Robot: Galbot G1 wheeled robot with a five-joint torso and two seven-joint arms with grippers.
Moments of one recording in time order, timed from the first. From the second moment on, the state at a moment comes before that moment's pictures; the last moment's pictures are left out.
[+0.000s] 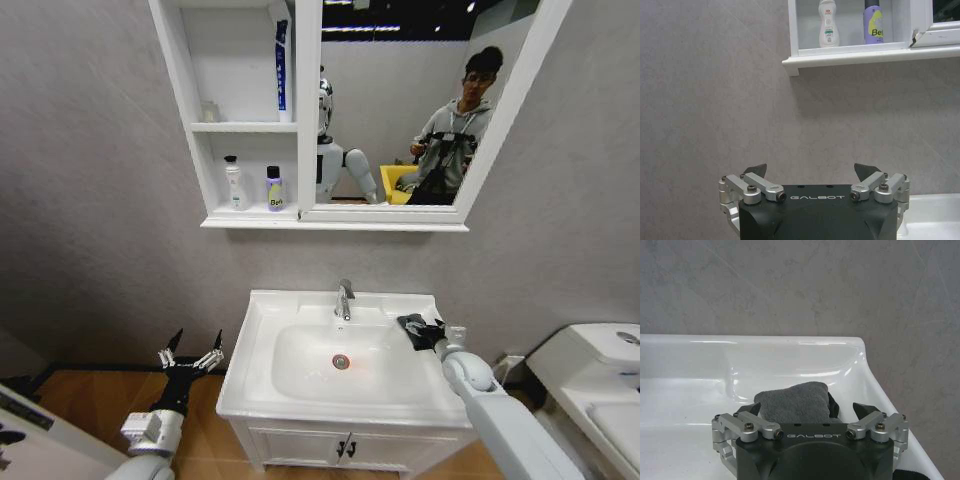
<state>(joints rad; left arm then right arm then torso) 1.60 -1.34 -0.68 -2.22 -0.22 -0.01 0.00 -0.98 0.97 0.44 1.45 0.62 -0.32 0.15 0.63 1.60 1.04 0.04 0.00</state>
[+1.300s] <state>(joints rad) 1.60 -1.34 -0.68 -2.22 -0.22 -0.01 0.00 -1.04 0.98 0.43 1.62 0.65 -0.34 0.19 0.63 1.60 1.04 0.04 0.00</state>
